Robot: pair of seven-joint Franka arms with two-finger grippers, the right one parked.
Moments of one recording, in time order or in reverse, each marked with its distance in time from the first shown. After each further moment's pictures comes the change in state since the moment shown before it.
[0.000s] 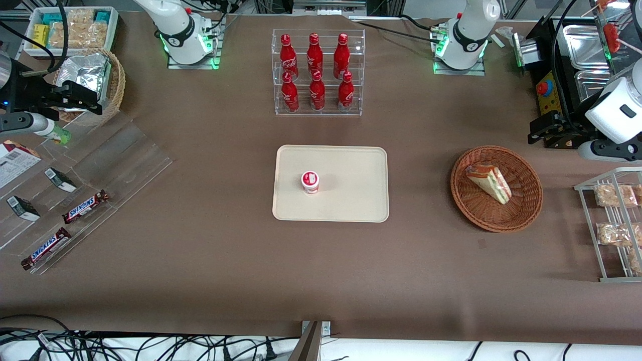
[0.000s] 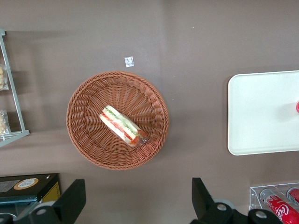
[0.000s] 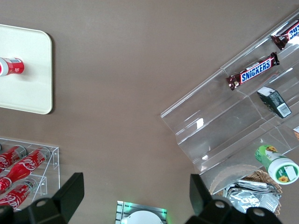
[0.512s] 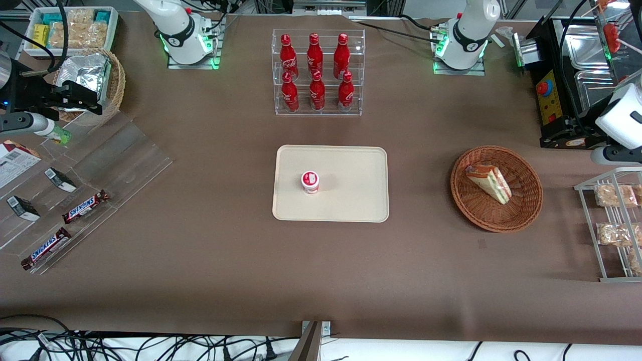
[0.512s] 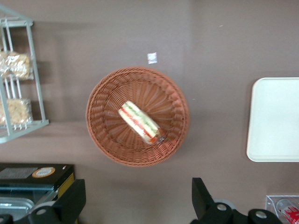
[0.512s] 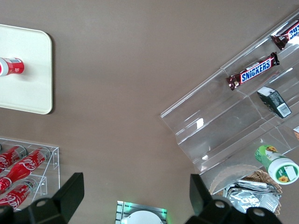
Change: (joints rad) arm 0.023 0.011 0.010 -0.018 0.067 0.000 -0.053
